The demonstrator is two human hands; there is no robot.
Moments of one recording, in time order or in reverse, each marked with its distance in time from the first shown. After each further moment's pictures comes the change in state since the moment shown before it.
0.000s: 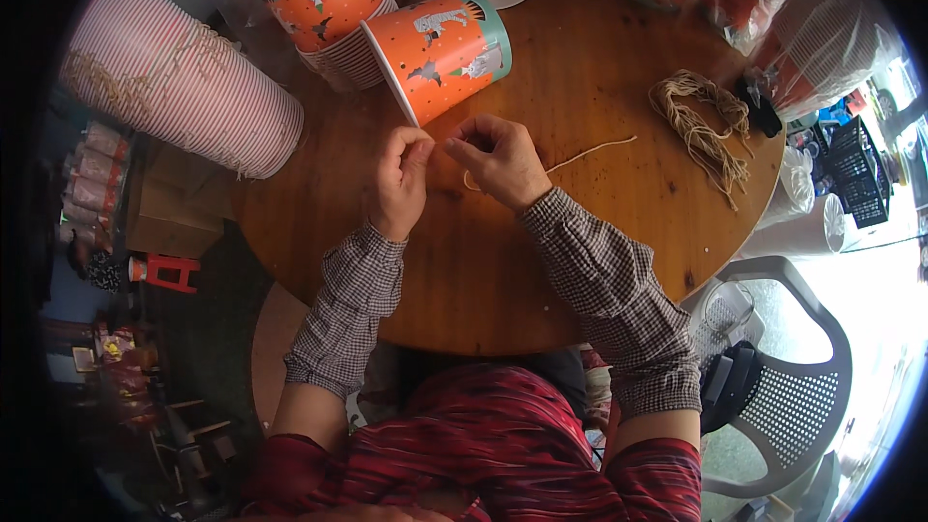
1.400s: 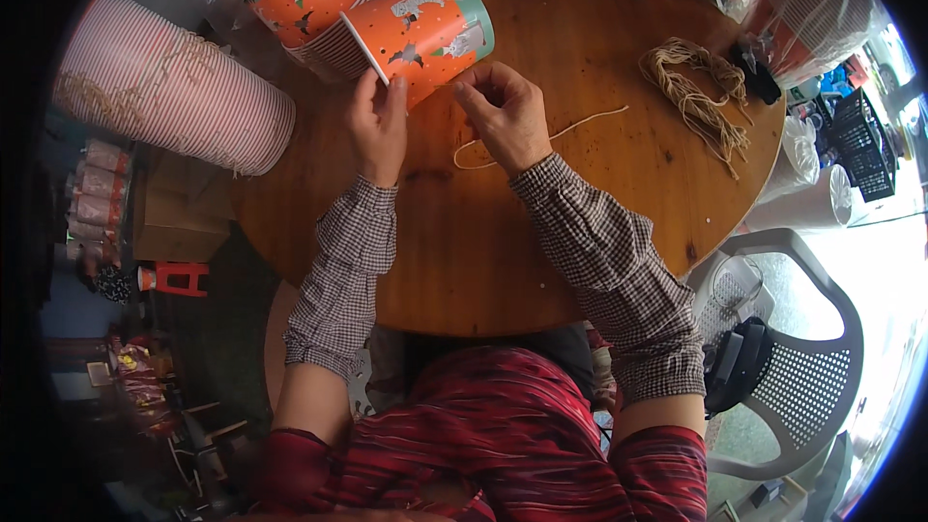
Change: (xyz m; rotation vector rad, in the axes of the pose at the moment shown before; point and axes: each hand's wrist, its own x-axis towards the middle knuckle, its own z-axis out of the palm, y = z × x) left_hand 0.035 -0.020 0.009 -0.204 0.143 -0.152; right_hand 0.007 0.004 -0.012 0.115 0.214 -0.183
